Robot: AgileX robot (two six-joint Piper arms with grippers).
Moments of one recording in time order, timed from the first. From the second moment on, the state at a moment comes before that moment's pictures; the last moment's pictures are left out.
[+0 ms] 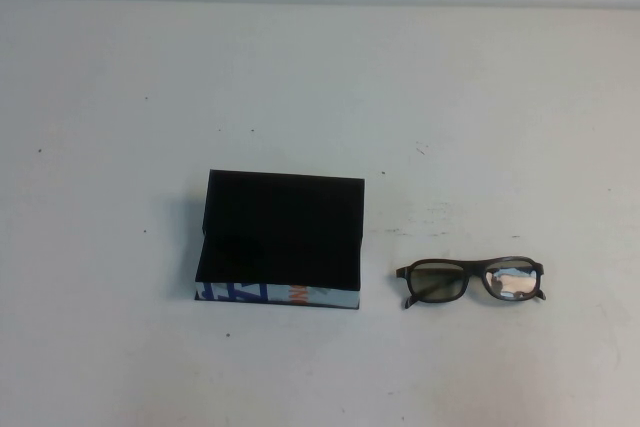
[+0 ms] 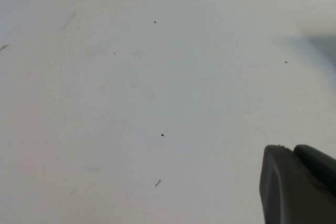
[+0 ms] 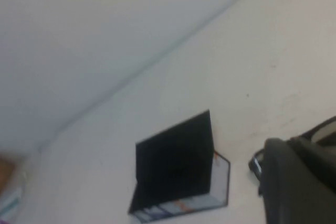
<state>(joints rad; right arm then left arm) 0.07 0.12 -0.14 1.05 0.38 -0.20 -0.04 -0.01 0.03 0.00 0.39 0.08</state>
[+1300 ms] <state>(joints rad) 0.51 1.37 -1.01 0.13 0.91 -0.75 -0.04 -0.01 0.03 0.00 0.39 0.08</state>
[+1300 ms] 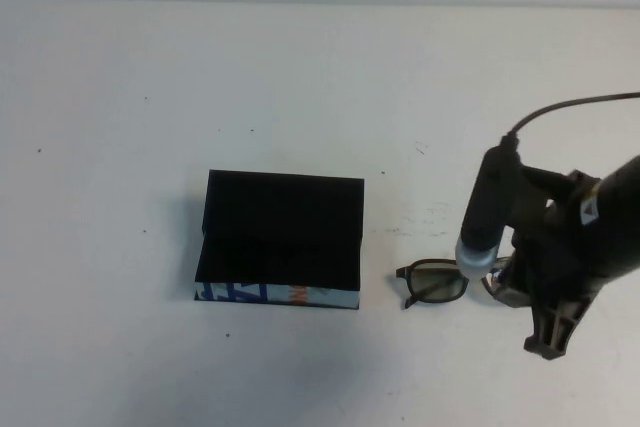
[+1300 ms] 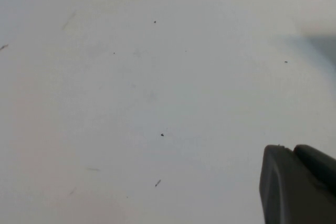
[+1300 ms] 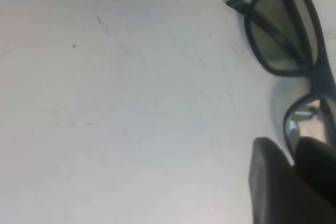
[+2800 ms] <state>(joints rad) 0.40 1.89 -1.36 0.18 0.99 -1.40 -0.04 -0.01 0.03 0.00 0.39 0.08</state>
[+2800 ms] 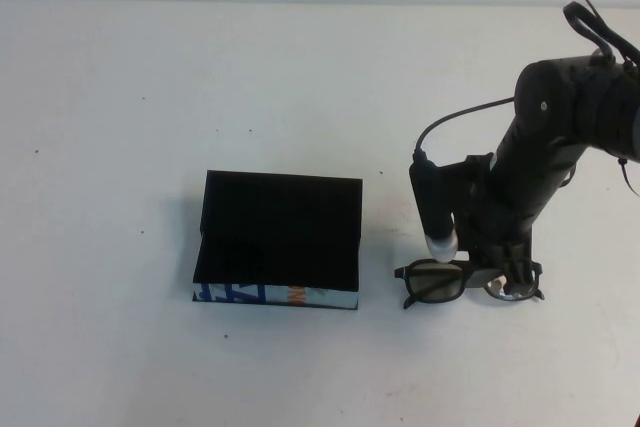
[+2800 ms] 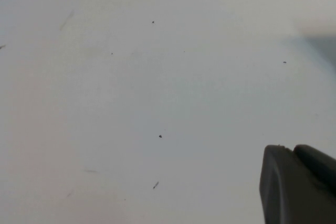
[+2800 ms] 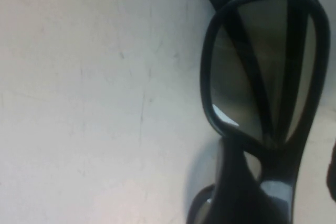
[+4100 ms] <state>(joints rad) 0.39 1.94 -1.36 0.16 1.00 -1.38 -0.04 -0.01 0.03 0.00 0.39 0.08</state>
